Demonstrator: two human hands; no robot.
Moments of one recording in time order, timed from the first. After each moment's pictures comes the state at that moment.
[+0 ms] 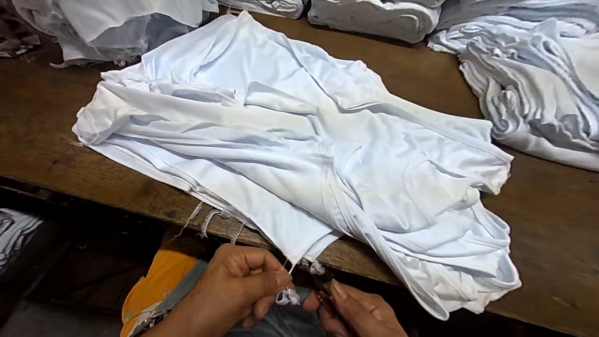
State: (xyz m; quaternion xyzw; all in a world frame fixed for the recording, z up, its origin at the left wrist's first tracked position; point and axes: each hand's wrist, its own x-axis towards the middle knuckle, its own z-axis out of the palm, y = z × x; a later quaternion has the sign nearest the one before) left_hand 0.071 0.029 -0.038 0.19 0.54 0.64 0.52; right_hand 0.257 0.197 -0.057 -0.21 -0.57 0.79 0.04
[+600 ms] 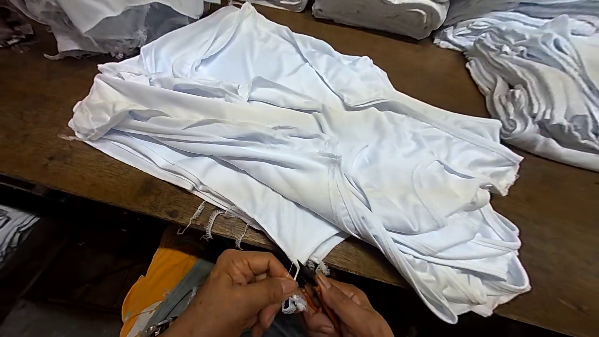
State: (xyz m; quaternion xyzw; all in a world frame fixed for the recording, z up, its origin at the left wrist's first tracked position) left_hand 0.077 0.025 -0.047 0.20 0.50 0.68 0.50; right_hand 0.232 0.180 -0.063 -0.19 -0.38 0.91 0.00
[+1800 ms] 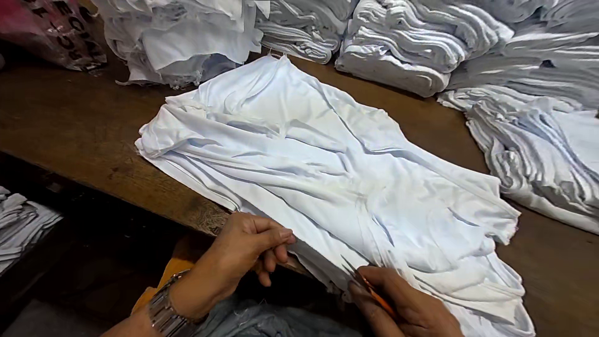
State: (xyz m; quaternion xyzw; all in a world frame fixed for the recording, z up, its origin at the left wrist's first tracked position) left_hand 0.003 0.028 -0.016 0.16 0.58 0.67 0.44; right_hand 0.208 0.216 -0.013 -0.10 -0.88 0.42 0.17
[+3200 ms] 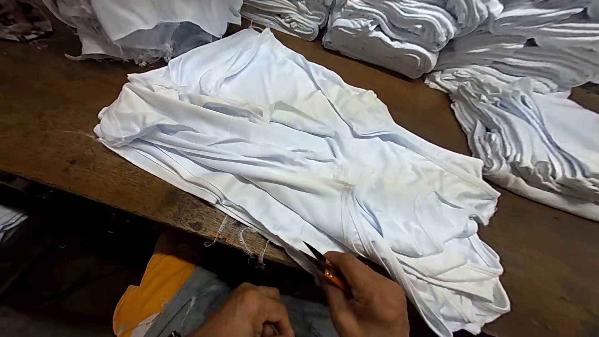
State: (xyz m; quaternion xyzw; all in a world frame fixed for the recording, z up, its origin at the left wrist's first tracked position) left_hand 0.069 -0.003 -0.075 0.49 0.61 0.50 0.38; right_hand 0.189 0.191 -0.043 -0.16 -0.93 0.24 0.24
